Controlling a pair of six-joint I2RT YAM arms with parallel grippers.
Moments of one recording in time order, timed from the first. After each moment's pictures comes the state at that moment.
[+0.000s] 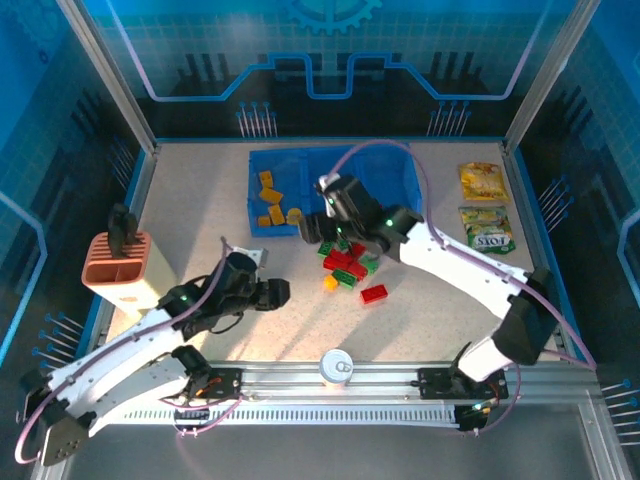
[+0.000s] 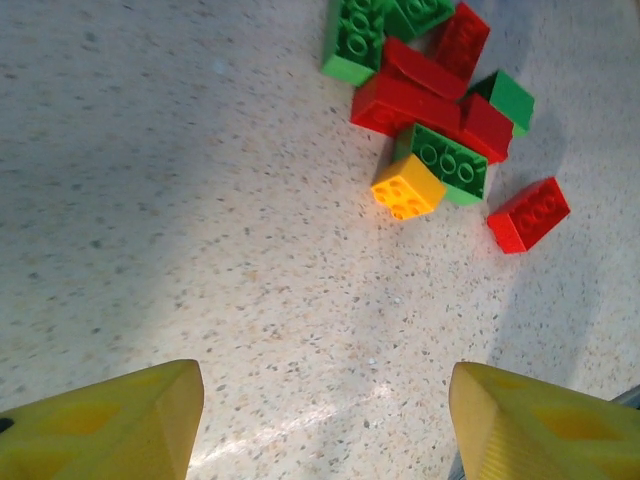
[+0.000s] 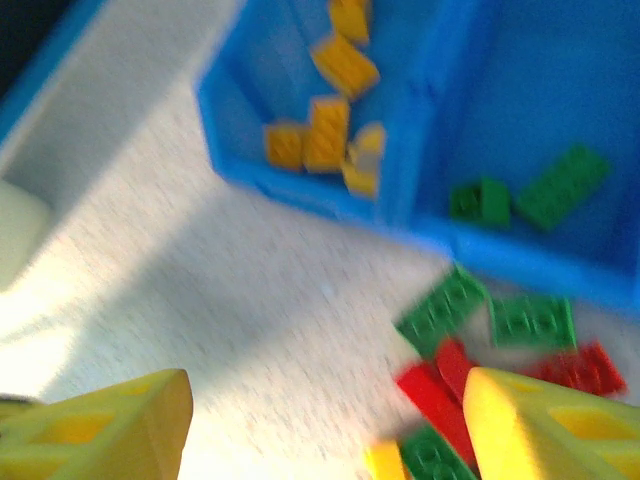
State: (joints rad) left arm -0.72 0.88 0.61 -0.56 0.00 -0.68; right arm 0.83 1.48 1.25 -0.54 0.11 0.44
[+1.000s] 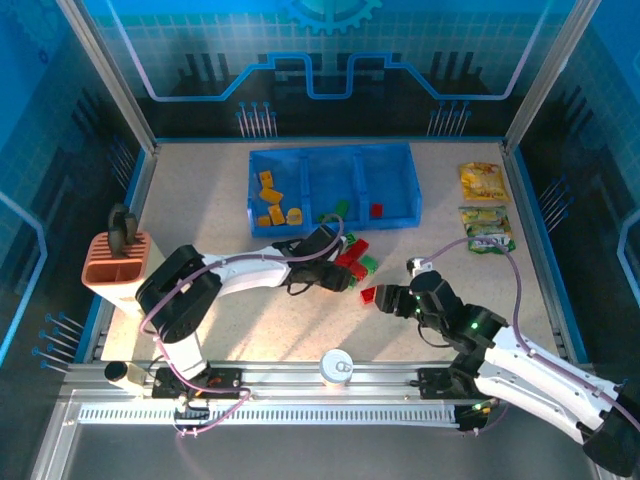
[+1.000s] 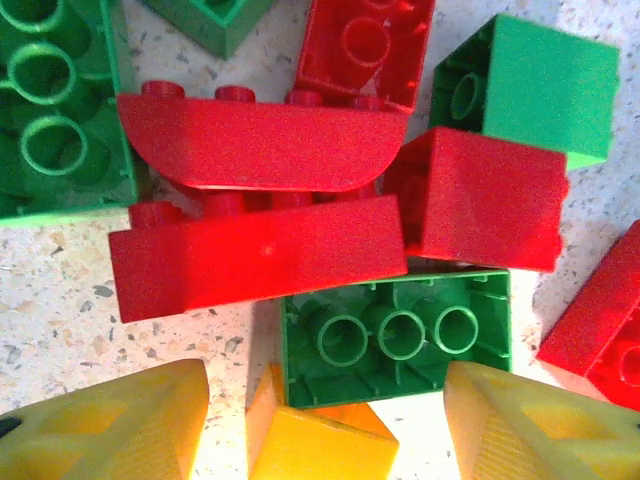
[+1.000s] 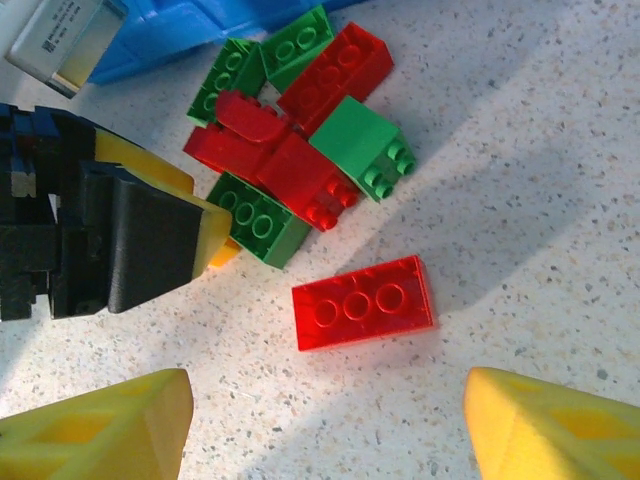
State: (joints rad) left arm -0.79 1.76 1.01 -0.29 0.02 -0.43; right arm 0.78 0.65 0.39 -0.46 0.16 0.75
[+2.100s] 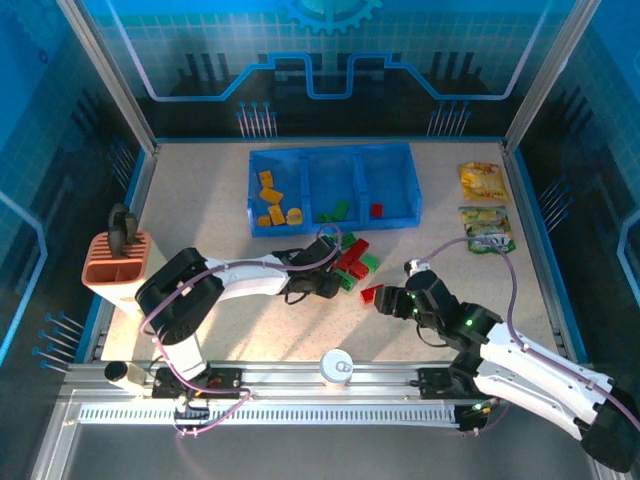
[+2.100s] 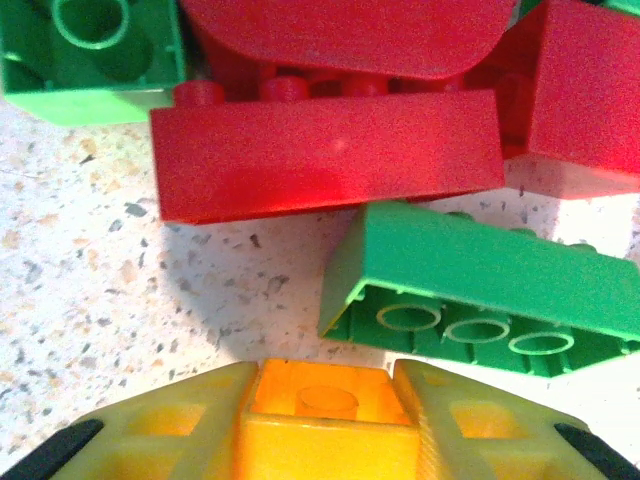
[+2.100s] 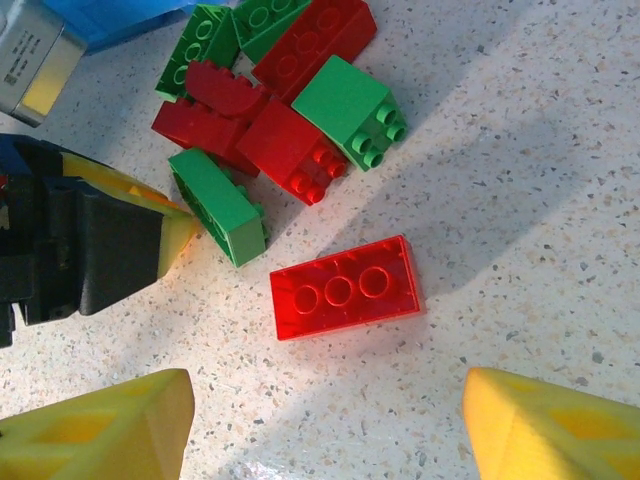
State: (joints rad) left arm -0.82 1.73 0.93 -0.26 -0.06 -0.48; right arm 0.78 0.71 0.40 -0.45 0.15 0.76
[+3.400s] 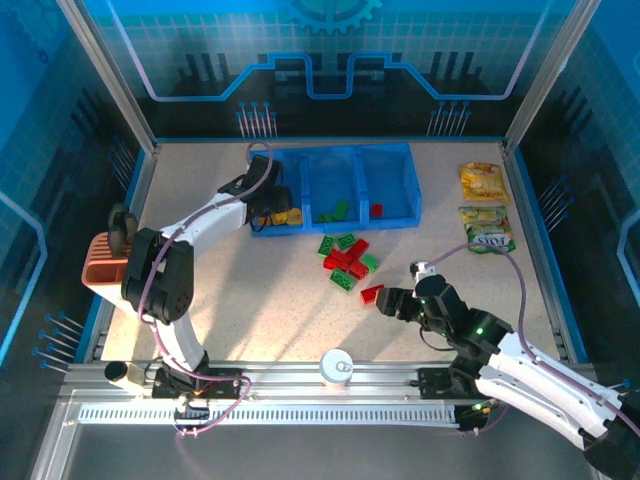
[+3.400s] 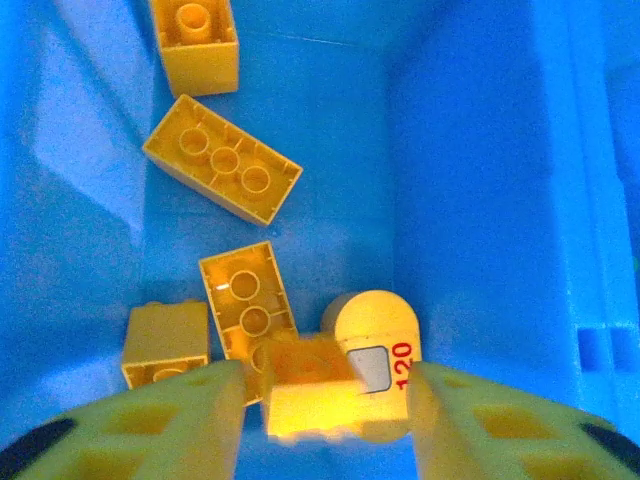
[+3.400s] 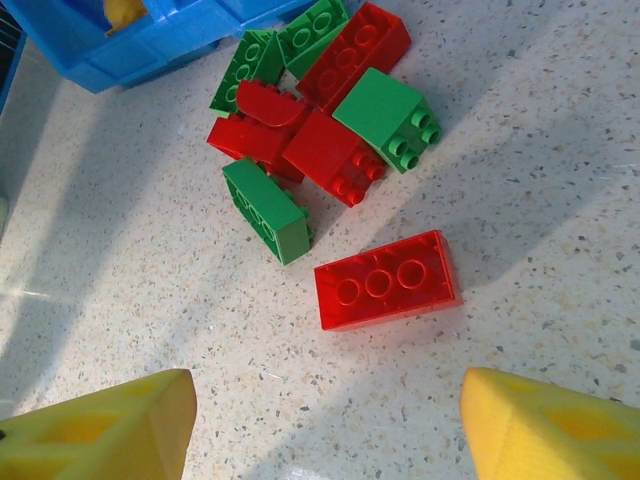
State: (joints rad) left arm -0.32 1.78 1.31 -0.43 -0.09 -0.50; right arm 0.78 0.57 0.37 -0.48 0.11 0.80
